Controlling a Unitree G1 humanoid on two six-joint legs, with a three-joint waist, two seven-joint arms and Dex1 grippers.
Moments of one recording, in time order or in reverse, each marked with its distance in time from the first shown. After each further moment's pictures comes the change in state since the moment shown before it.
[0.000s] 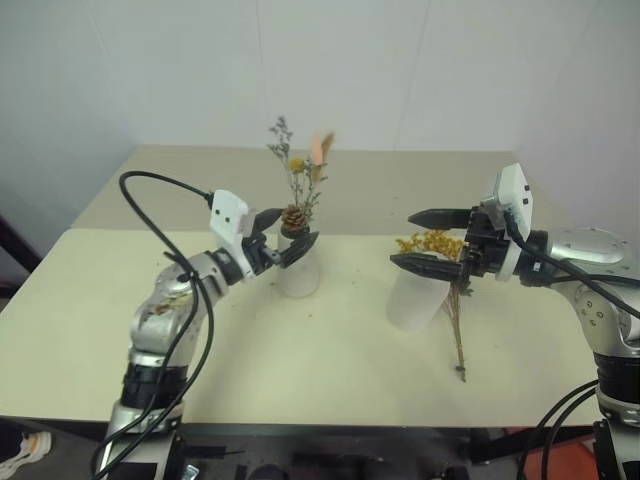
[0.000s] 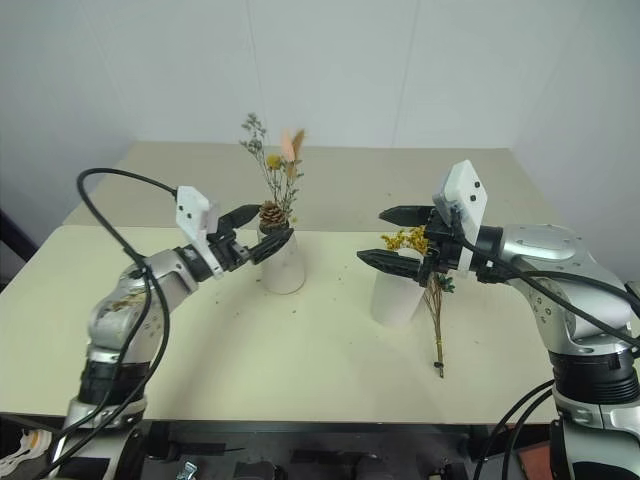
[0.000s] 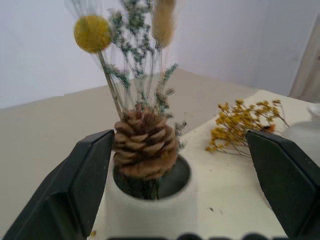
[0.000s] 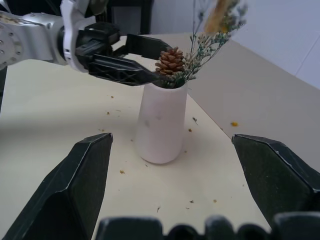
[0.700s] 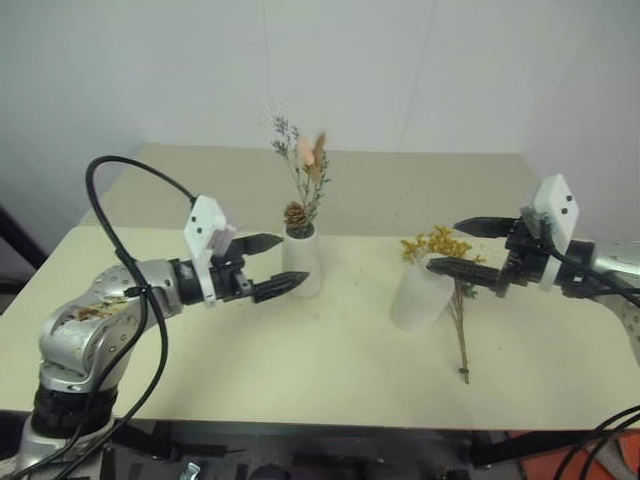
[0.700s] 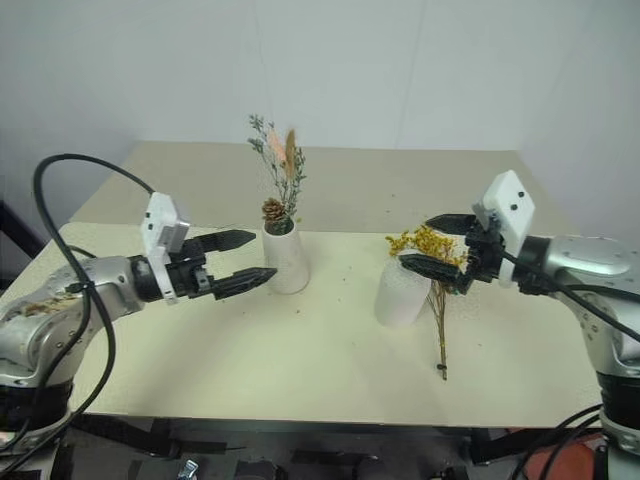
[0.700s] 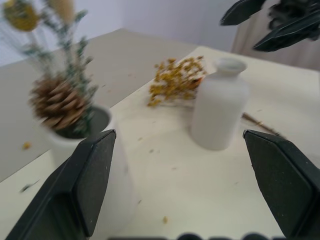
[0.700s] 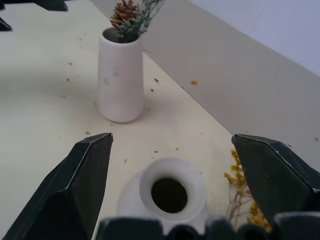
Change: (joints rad) left arm 0.020 0.258 0.001 -0.238 -0.268 0.275 -0.144; right arm 0.166 -0.155 -0.142 -0.038 -0.004 0.039 -0.049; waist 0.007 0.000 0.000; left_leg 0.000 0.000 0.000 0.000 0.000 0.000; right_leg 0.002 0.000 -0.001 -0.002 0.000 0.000
